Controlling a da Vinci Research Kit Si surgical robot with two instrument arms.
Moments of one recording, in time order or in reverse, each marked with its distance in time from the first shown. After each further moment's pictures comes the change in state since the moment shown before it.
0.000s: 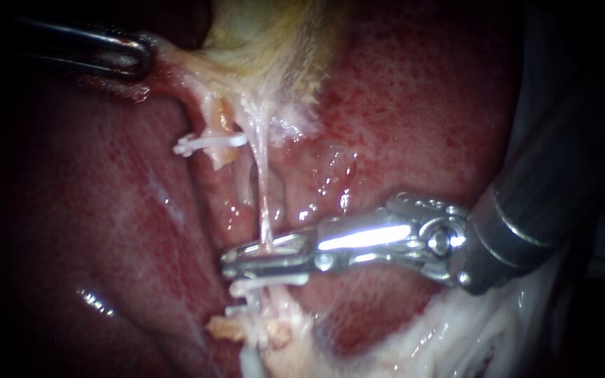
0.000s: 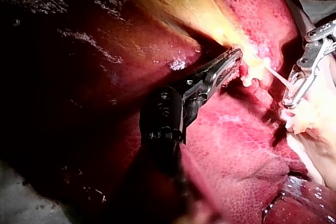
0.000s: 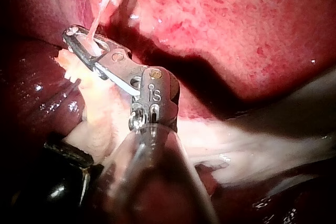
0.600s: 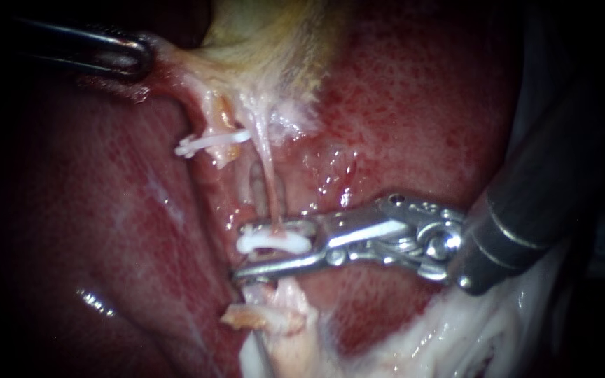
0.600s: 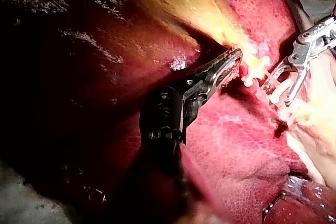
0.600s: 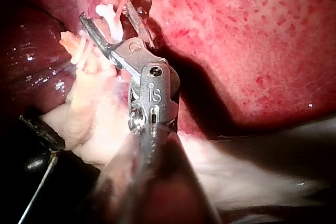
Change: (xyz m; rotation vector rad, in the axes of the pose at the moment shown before) right arm 0.000 0.003 0.000 -0.189 0.029 -0.287; left arm 0.000 0.000 0.000 0.000 0.000 0.000
